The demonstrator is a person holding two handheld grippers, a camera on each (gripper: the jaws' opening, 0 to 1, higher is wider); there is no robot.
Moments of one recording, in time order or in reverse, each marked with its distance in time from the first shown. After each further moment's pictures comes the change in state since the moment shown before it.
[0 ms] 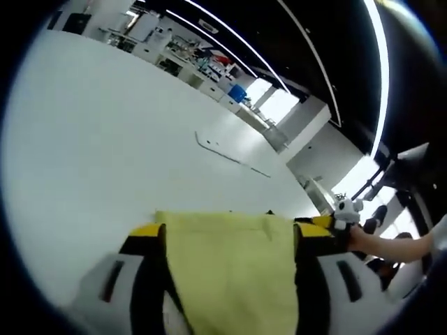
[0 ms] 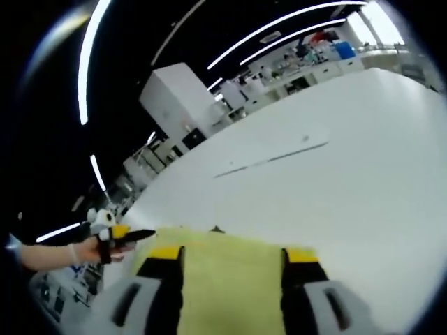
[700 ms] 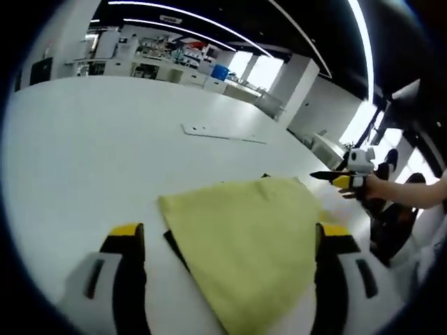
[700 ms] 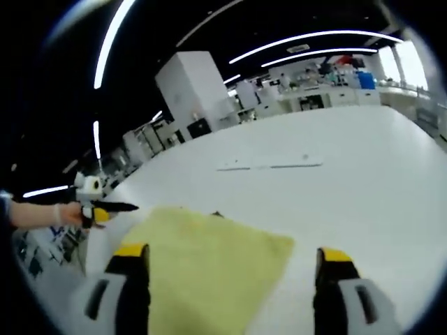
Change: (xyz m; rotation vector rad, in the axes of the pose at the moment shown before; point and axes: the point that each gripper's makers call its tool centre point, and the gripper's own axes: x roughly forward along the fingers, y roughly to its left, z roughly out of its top) left arm -0.042 -0.018 -0.024 0.293 0.144 0.053; right arm -0.046 -0.007 -0.008 -0.185 0.029 -0.056
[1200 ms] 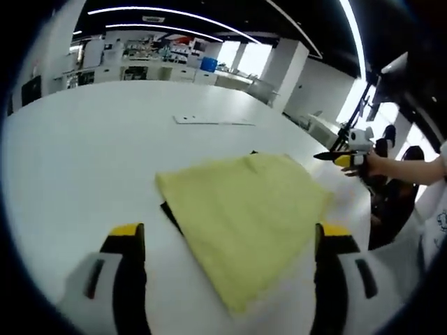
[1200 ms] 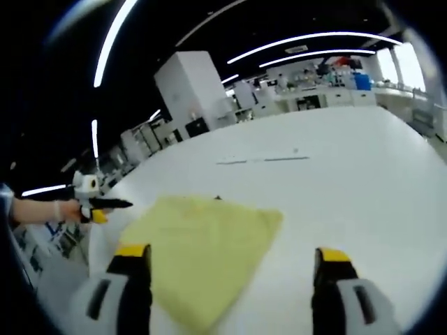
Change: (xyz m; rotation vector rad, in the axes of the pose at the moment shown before) left arm -0.035 -0.016 -0.033 0.083 0.068 0.013; right arm -0.045 0.006 -0.028 0.006 0.004 -0.016
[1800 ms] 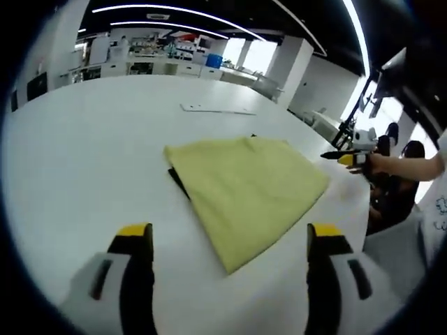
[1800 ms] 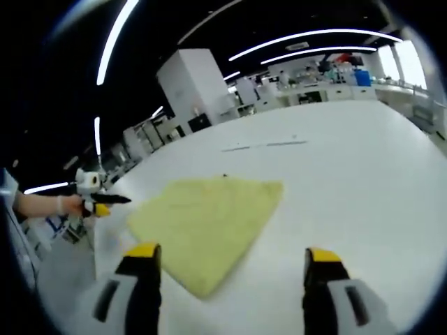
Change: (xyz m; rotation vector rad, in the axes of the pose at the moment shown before) left arm -0.033 -0.002 -0.038 -0.012 0.017 0.026; right arm -0.031 0.016 -0.041 -0.024 0.032 0.017
